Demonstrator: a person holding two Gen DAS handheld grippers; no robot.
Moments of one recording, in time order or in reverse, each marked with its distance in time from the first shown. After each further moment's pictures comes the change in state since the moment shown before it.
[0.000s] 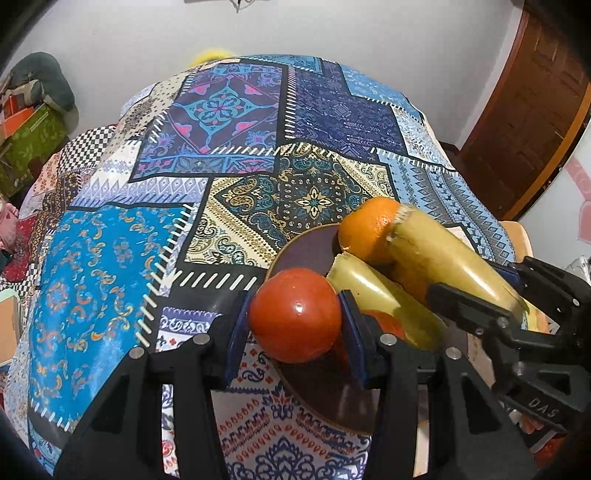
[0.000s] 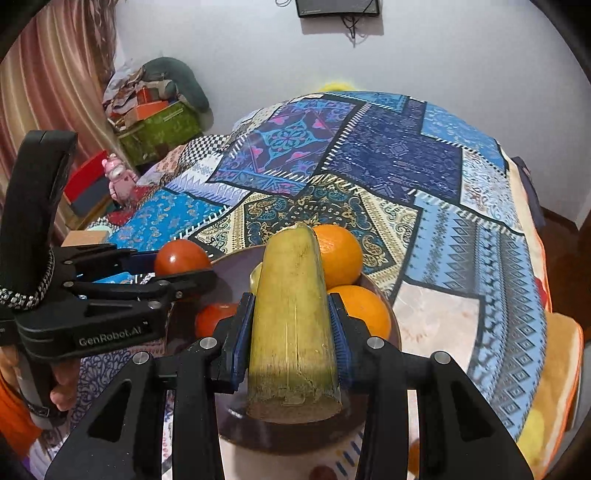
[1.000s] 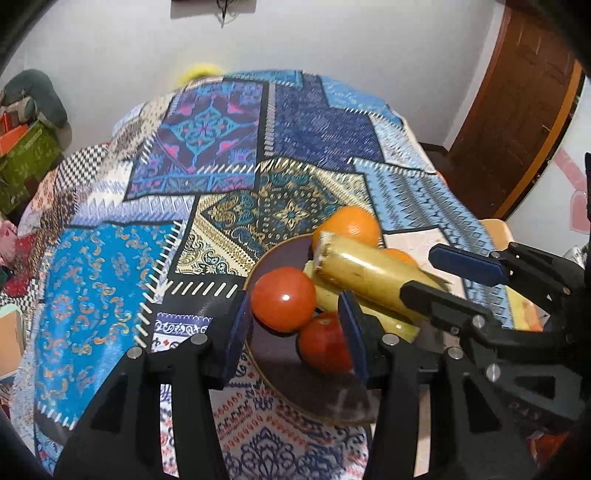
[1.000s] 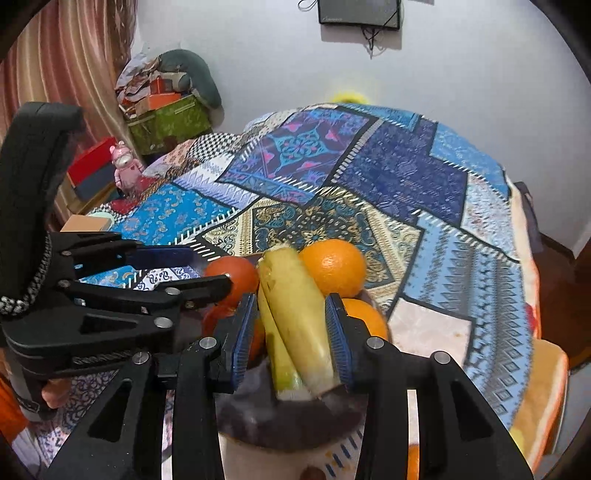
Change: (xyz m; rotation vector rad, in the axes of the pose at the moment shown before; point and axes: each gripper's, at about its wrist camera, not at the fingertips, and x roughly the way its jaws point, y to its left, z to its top) left arm -0.033 -0.020 0.000 0.049 -0.054 -0.016; right arm -0.017 0.006 0.007 -0.079 -0.021 -0.018
